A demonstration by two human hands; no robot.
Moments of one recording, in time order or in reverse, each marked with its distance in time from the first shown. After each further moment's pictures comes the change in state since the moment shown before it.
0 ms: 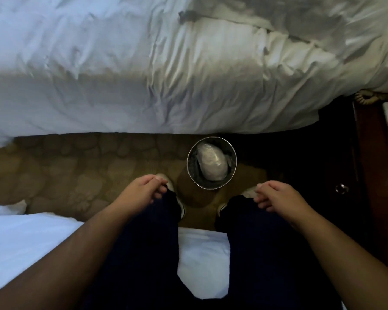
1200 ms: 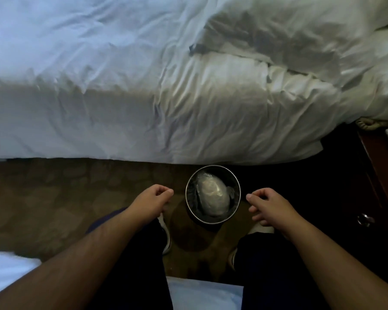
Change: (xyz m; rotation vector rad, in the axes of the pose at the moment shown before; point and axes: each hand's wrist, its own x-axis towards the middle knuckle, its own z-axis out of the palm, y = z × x) left_hand 0.071 -0.031 0.032 0.078 0.079 0.149; right_hand 0.082 0.016 0.048 0.042 0.110 -0.120
